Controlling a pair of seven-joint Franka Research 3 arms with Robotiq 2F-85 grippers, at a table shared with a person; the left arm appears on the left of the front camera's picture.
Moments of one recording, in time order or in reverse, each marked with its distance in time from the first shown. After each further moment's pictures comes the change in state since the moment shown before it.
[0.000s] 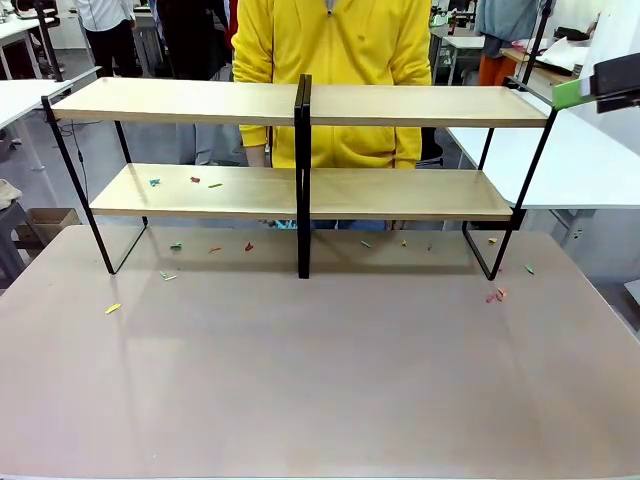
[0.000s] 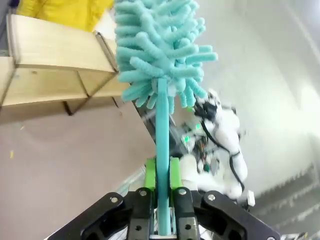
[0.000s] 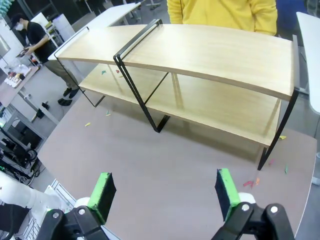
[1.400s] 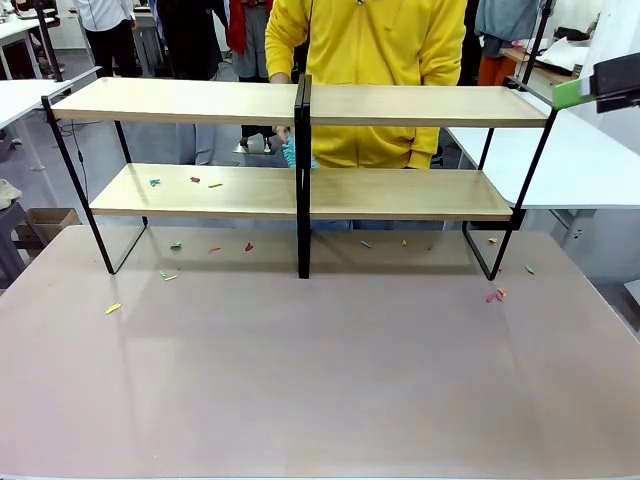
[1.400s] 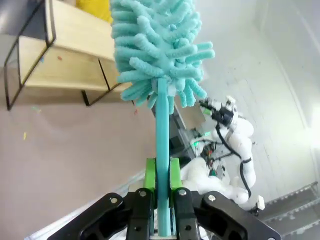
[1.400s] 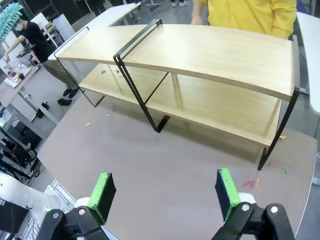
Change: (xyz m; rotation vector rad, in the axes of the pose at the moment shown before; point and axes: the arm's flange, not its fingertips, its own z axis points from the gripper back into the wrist) left arm -0.019 0.028 0.007 0.071 0.016 0.063; right arm 0.000 0.000 0.000 0.000 0.000 0.000
